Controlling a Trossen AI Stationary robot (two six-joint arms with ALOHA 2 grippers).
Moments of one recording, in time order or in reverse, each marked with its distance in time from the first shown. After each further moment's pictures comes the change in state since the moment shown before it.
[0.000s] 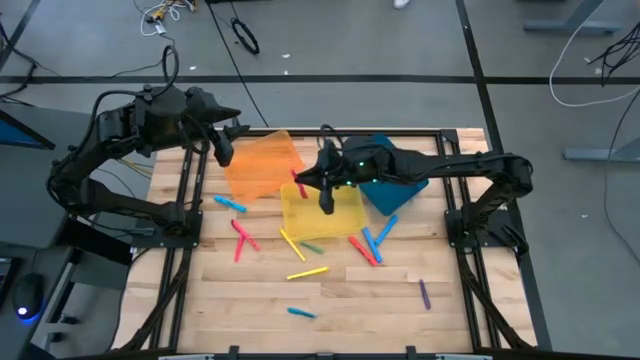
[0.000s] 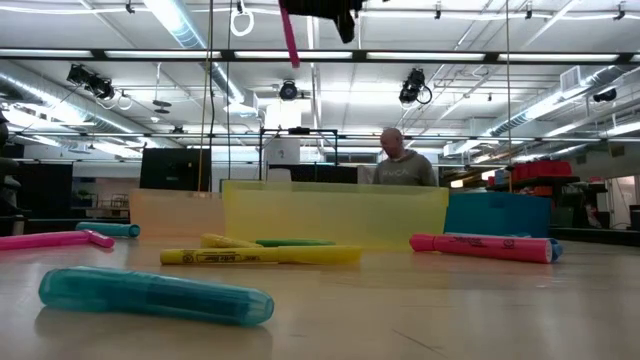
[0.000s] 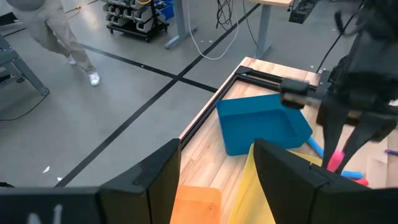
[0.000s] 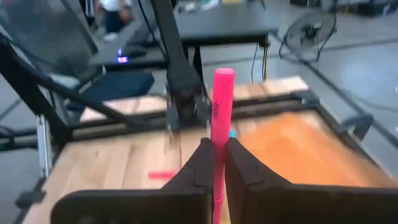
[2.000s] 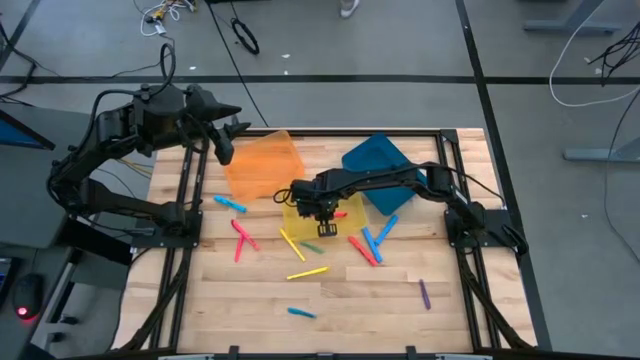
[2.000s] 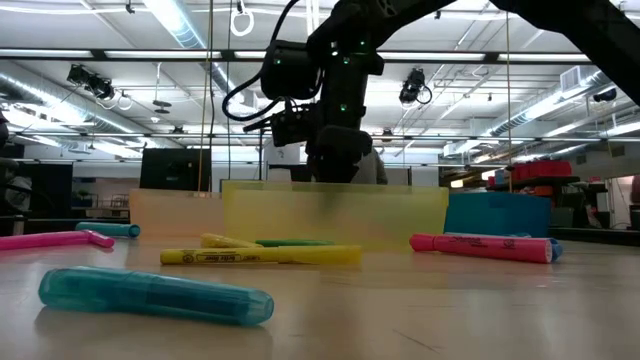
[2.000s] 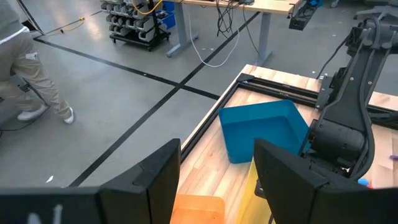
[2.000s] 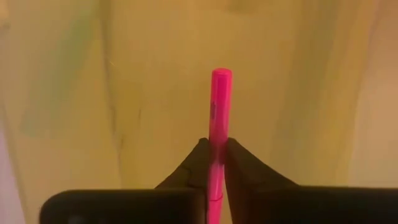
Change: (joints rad) left arm 0.000 0.000 0.000 0.034 -0.008 0.029; right arm -0.006 0.600 0.373 -0.837 0.045 -0.309
